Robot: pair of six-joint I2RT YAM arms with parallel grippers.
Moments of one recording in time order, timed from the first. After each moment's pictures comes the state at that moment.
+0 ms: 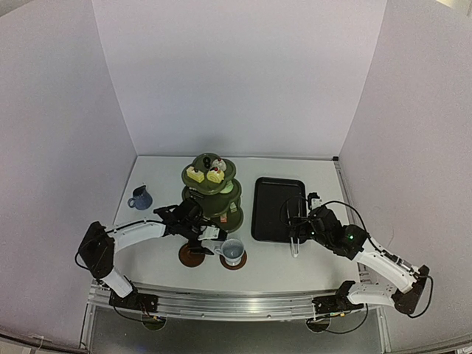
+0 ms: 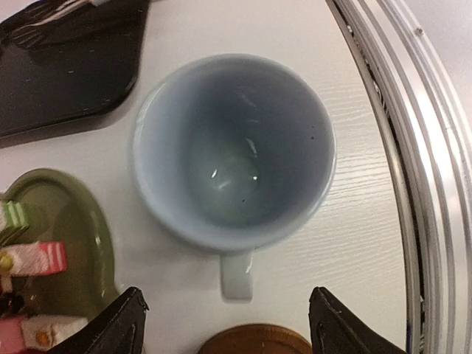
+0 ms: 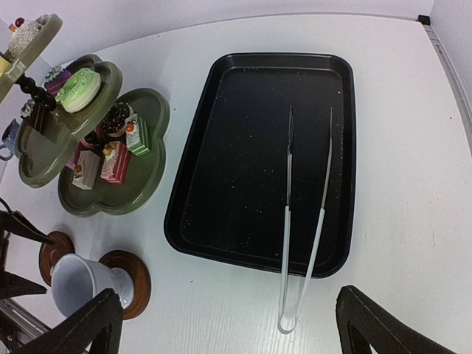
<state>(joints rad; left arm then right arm) -0.79 1.63 1.09 -0.53 0.50 0.87 0.81 1.05 0.99 -0.69 0.34 0.65</state>
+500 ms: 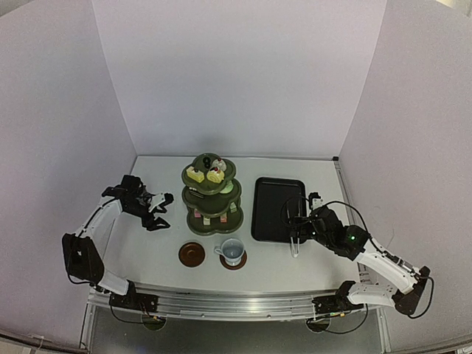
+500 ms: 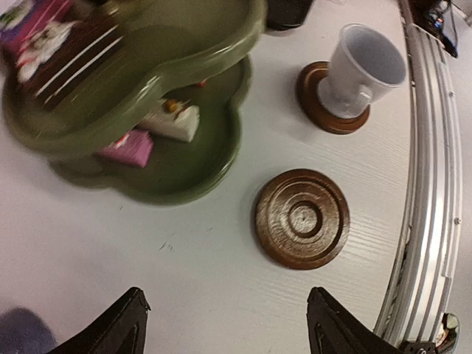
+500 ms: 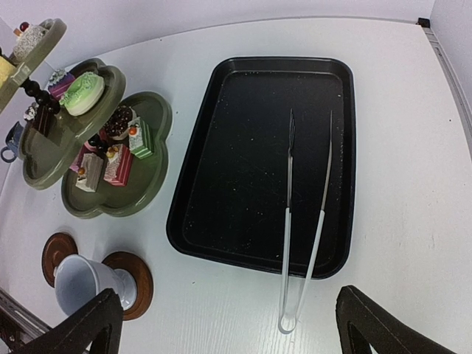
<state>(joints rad) -0.17 1.47 1.17 -0.95 0.67 0.99 0.81 1.04 0.99 -0.69 0.34 0.65</state>
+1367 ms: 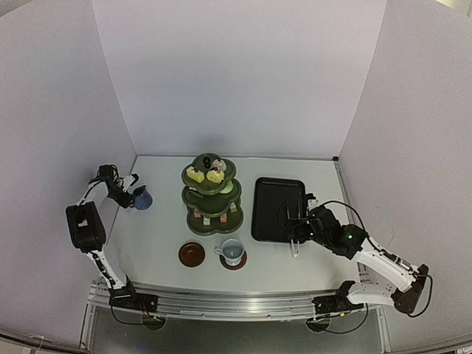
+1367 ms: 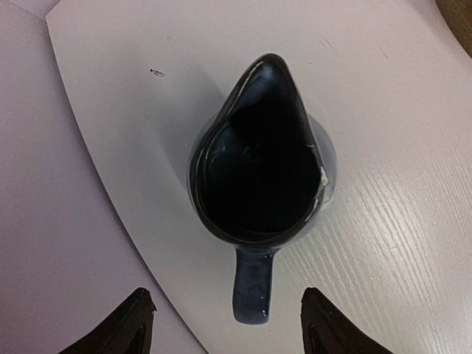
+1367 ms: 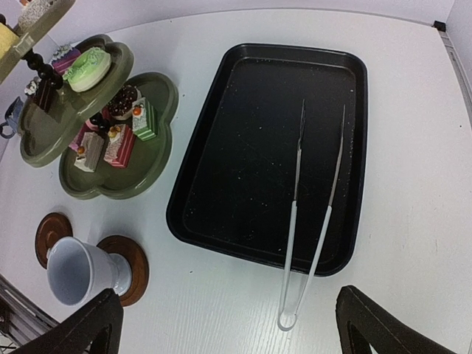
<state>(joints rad) 0.23 1.87 1.41 -0.65 0.21 0.83 0.81 1.06 0.99 -0.69 0.30 0.59</state>
